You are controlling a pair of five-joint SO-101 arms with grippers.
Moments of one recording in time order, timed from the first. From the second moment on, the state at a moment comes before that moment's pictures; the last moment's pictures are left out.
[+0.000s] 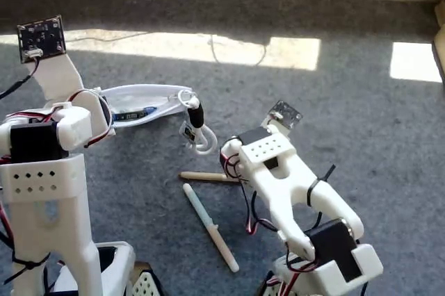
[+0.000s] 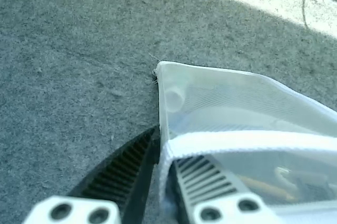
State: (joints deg) left arm -11.6 -36.5 15.1 84.7 16.5; right arm -28.0 -5.7 39.3 56.0 -59.7
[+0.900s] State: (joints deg) left arm -11.6 -36.4 15.1 84.7 16.5; right arm -16.4 6.5 31.6 53.9 -61.8
